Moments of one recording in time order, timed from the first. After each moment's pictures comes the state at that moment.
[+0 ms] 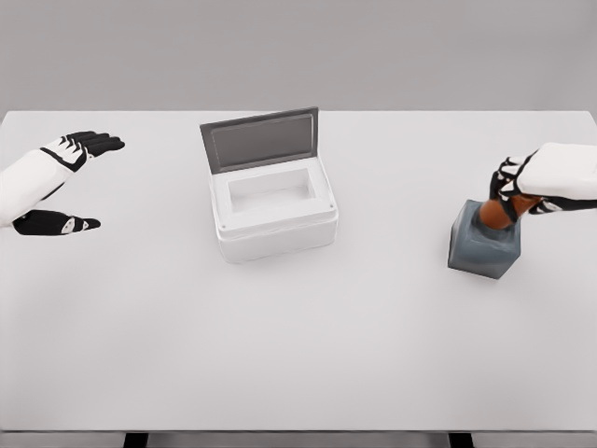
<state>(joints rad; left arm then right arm) -0.11 0.88 -0.17 -1.57 -0.23 -0.61 -0.10 -0.71 -1.17 0.69 -1.59 0.21 -0.61 0.61</state>
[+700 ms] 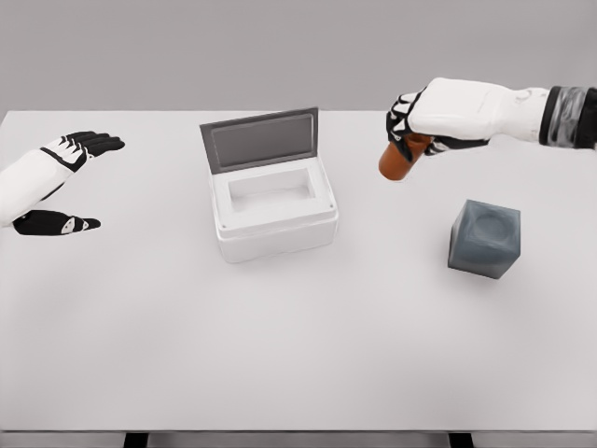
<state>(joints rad) -0.11 0.88 -0.17 -1.57 -0.23 -0.61 -0.10 -0.89 -0.75 0.67 -1.47 0.36 -0.61 0.61</state>
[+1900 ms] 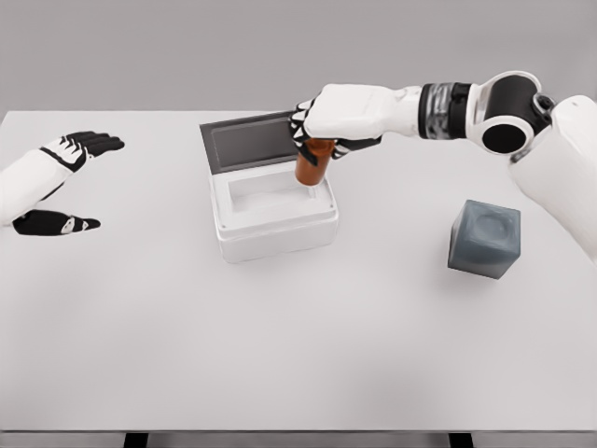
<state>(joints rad) -0.11 0.88 -0.17 -1.57 -0.23 -0.61 -0.10 -0.99 -0.46 0.78 -1.32 0.44 -0.61 0.61</state>
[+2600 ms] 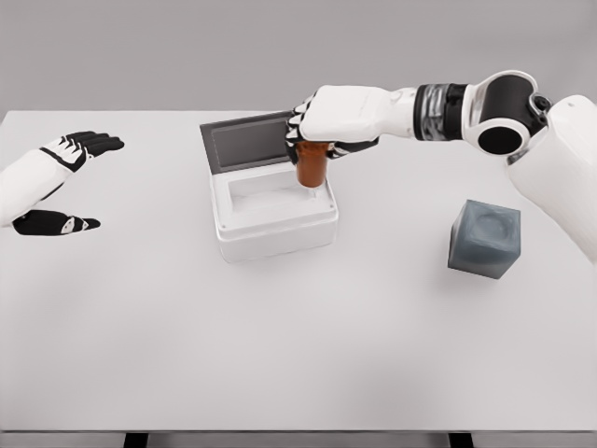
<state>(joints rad) -0.11 0.88 -0.17 -1.57 -0.23 -0.61 -0.10 -0.99 -0.46 0.78 -1.36 0.49 -0.61 0.61</state>
